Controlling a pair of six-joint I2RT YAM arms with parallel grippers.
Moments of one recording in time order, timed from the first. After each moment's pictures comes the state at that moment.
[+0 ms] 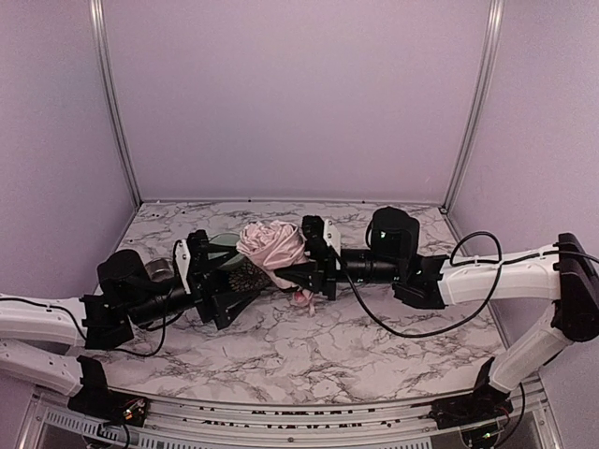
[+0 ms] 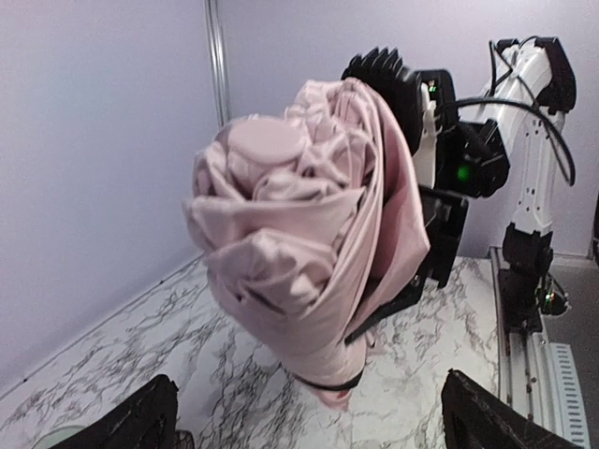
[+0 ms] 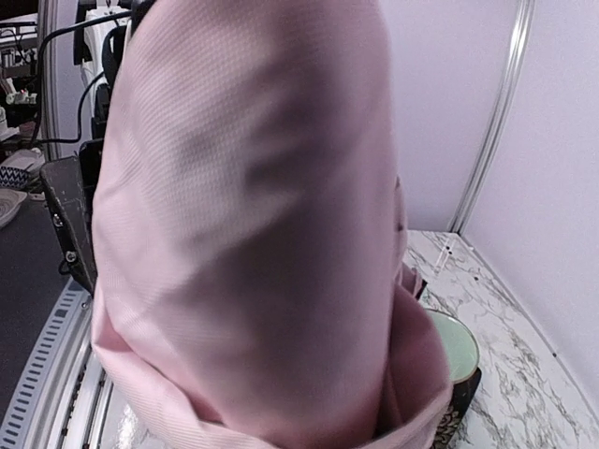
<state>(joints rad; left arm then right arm) -1.00 1.02 0.43 0.61 0.09 0.08 0.94 1.48 0.88 0.51 -0.51 -0.20</state>
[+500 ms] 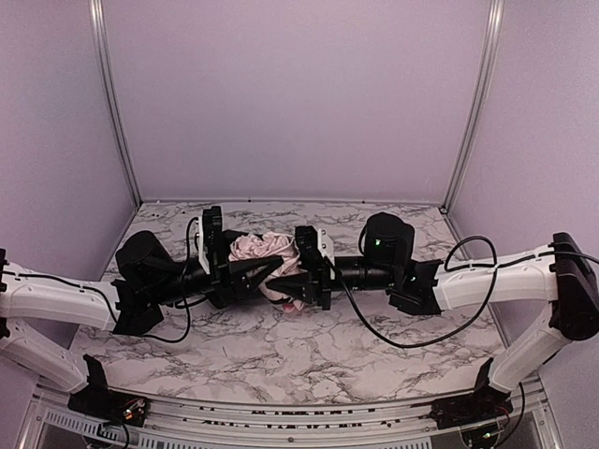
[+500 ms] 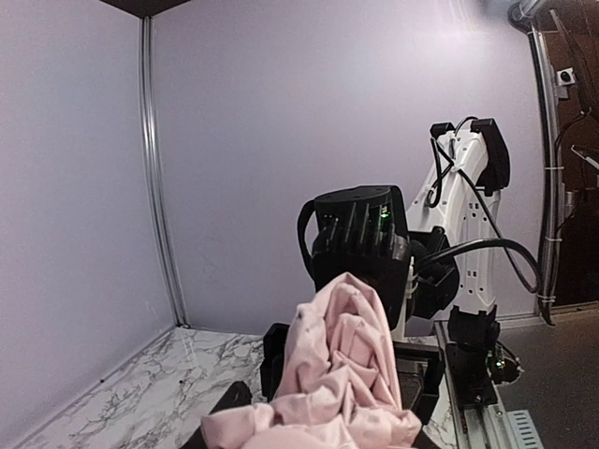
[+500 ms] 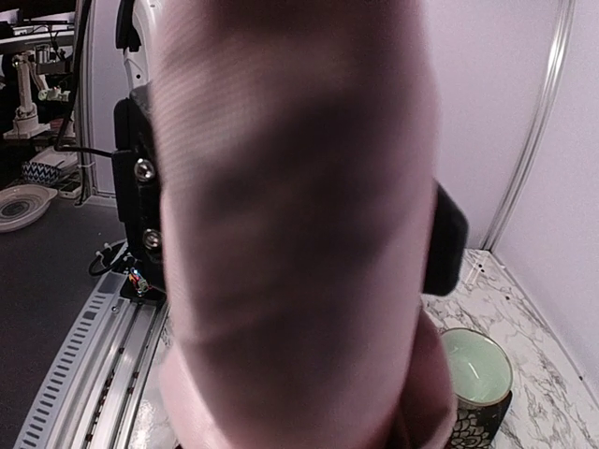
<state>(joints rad) -1.00 1.30 0.61 0.96 0.32 0.00 1.00 1.51 0.88 0.57 -0.55 -0.20</state>
